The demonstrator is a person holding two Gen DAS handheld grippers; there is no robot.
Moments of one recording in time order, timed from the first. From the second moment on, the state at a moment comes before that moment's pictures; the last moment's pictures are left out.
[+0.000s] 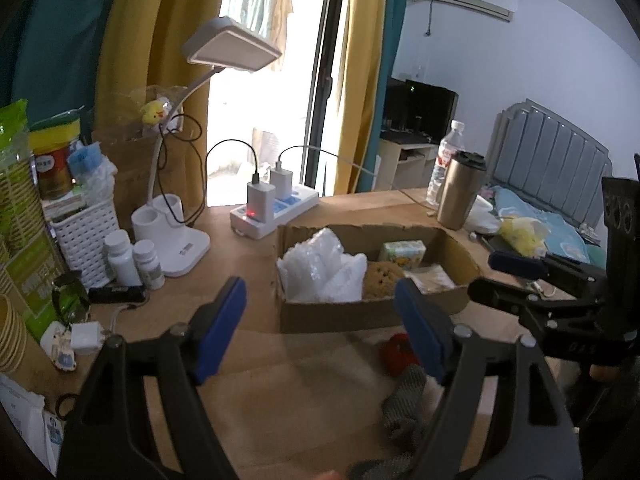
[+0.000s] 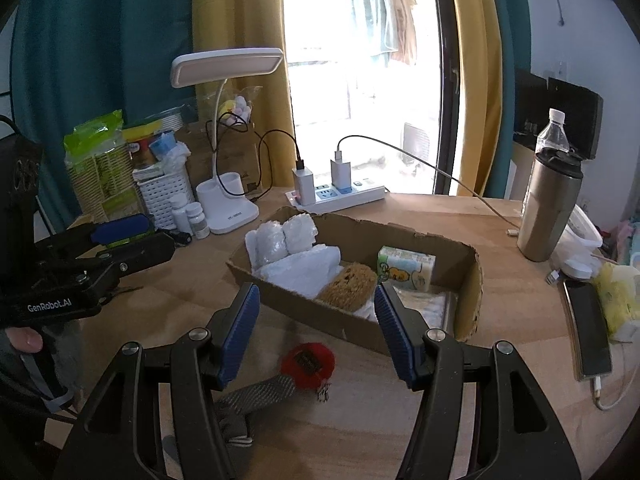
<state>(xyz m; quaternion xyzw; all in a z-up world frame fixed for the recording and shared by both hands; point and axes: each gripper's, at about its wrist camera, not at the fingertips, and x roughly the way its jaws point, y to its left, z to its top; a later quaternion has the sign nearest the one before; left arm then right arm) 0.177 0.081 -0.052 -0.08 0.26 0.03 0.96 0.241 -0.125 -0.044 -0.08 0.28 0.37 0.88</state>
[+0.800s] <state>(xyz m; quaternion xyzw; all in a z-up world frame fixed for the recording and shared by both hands) 0.116 0.086 -0.081 -0.12 0.26 0.05 0.96 0.182 -0.121 -0.077 -0.12 0.31 0.38 0.86</state>
